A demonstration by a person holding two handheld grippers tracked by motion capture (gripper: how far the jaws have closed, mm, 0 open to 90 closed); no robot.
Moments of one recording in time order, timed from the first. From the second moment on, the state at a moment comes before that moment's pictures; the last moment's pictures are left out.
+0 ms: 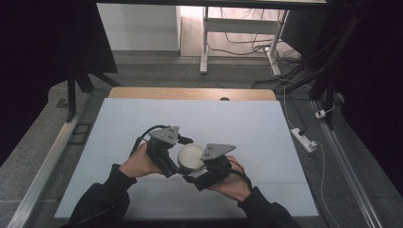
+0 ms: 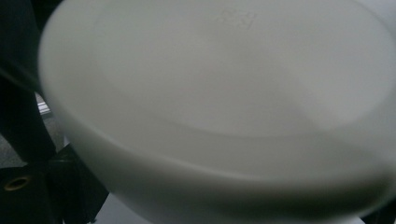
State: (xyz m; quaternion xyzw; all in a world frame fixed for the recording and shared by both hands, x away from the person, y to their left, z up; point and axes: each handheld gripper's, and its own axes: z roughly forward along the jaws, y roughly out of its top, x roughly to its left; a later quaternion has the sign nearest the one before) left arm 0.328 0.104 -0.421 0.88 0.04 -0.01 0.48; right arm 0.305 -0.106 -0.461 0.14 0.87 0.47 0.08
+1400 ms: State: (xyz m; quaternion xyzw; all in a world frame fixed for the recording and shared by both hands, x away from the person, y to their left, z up) left arm 0.307 0.082 -0.419 0.86 0.19 0.09 0.47; right arm 0.314 -0.112 -0.464 0.19 0.86 0.46 0.11
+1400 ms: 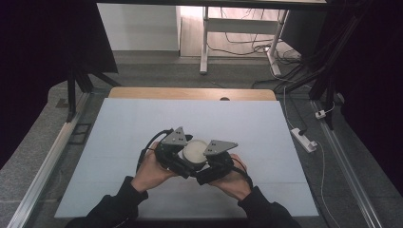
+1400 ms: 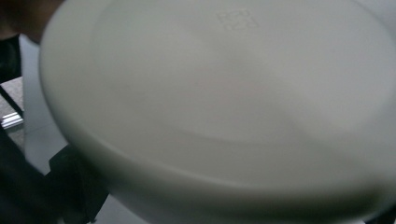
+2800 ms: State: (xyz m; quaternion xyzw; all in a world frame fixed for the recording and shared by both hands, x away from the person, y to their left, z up) left arm 0.304 0.068 -0.428 0.85 0.23 0.12 0.45; right arm 0.316 -0.112 -0.468 0.21 0.86 0.46 0.10
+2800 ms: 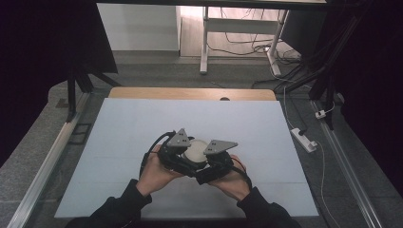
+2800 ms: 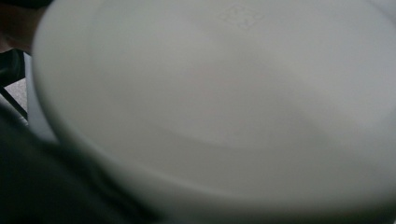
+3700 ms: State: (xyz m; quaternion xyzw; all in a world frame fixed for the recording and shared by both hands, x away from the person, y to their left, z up) left arm 0.314 0.097 -0.423 0.88 0.07 0.03 0.48; right arm 0.303 -0.106 -0.462 0.13 0.87 0.48 0.07
